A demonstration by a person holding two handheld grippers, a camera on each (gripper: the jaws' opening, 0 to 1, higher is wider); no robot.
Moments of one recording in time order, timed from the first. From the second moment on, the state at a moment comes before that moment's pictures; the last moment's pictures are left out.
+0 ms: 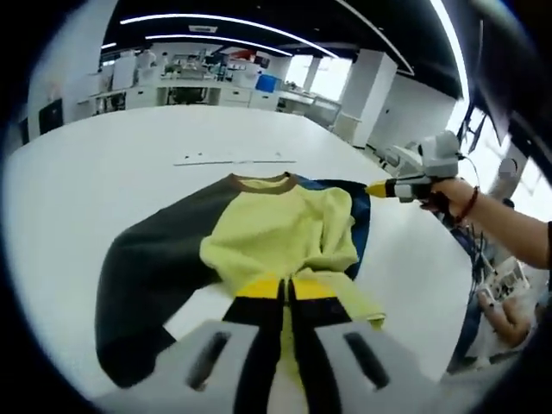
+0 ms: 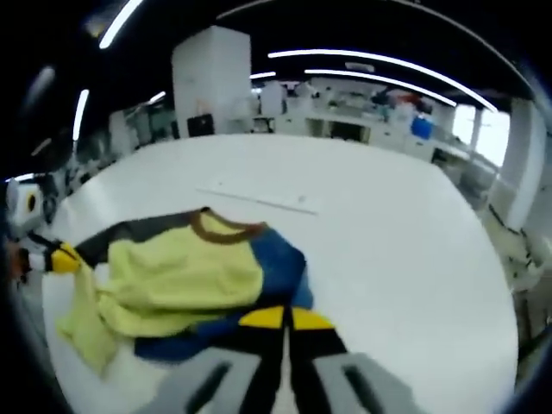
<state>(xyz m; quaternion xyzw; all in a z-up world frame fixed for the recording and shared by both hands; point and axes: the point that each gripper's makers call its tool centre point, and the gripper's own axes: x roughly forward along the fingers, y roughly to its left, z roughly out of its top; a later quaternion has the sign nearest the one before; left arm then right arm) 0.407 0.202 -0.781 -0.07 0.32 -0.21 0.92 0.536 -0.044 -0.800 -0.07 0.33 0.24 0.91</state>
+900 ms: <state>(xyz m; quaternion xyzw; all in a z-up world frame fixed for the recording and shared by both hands) 0.401 0.211 -0.778 -0.07 0.31 -0.19 0.93 0.484 -0.020 -0.795 0.02 0.33 0.20 0.92</state>
